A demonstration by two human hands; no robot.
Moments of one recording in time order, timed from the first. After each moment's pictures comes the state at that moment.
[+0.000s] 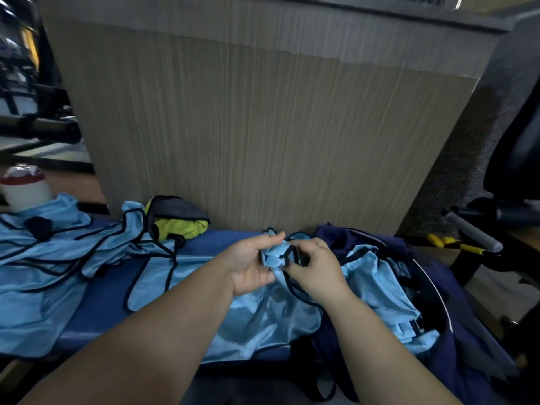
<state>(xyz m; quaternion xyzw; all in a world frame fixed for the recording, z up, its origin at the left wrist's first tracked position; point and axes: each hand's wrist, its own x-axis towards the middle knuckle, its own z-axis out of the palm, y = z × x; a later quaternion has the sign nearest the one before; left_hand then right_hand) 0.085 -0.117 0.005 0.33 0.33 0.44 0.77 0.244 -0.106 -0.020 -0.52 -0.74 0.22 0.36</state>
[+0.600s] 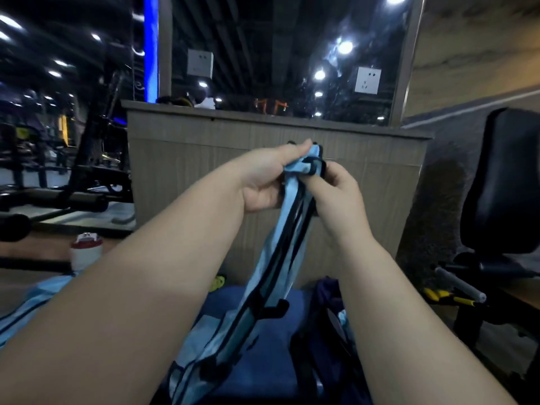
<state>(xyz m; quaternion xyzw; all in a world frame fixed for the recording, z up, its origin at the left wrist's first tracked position) 0.076 -0.247 0.266 0.61 0.32 0.47 0.55 0.202 -0.218 0.215 -0.30 -0.64 0.28 0.65</state>
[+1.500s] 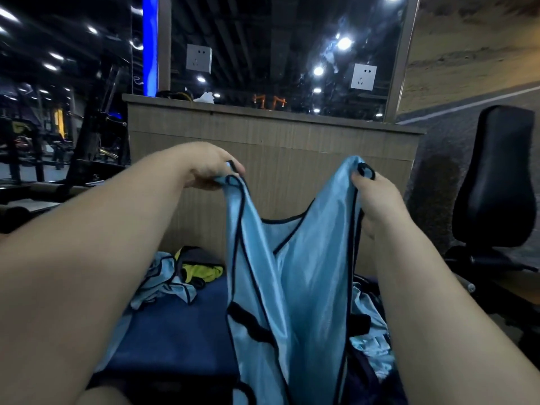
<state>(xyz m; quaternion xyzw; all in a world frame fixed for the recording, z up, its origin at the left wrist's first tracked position) -0.011 -0.223 0.262 0.65 0.59 0.39 0.27 0.272 -0.216 0.220 -0.40 -0.54 0.37 0.64</state>
